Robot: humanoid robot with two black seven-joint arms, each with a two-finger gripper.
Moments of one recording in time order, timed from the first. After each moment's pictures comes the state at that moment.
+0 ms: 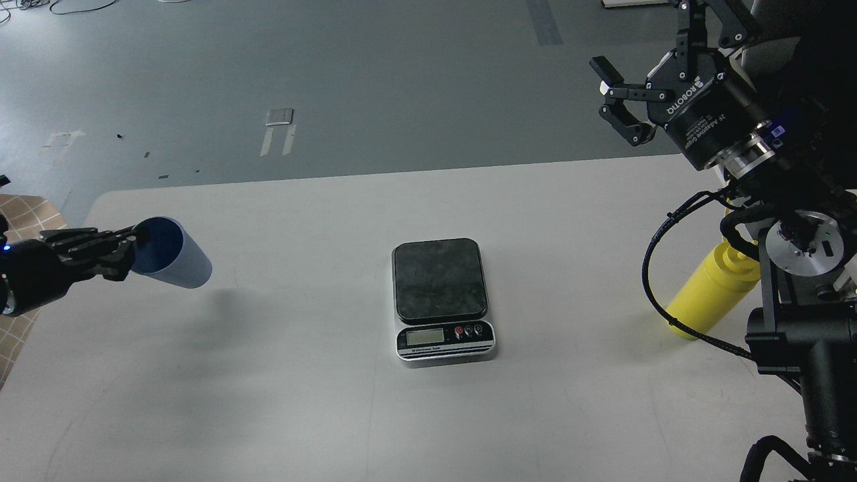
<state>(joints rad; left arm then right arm) -0.52 1.05 -0.74 -1.26 1.91 -0.18 -0.49 0.40 0.00 1.68 1.53 -0.73 0.40 -0.34</state>
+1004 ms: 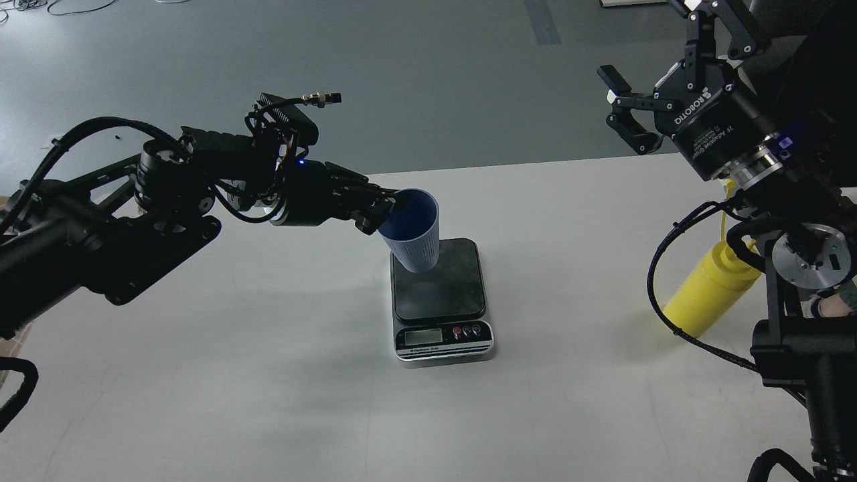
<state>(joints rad) -1.04 0.50 -0.44 -1.15 1.98 -0.47 -0.49 0.36 0.00 1.69 1.56 -0.73 0.40 -0.34</state>
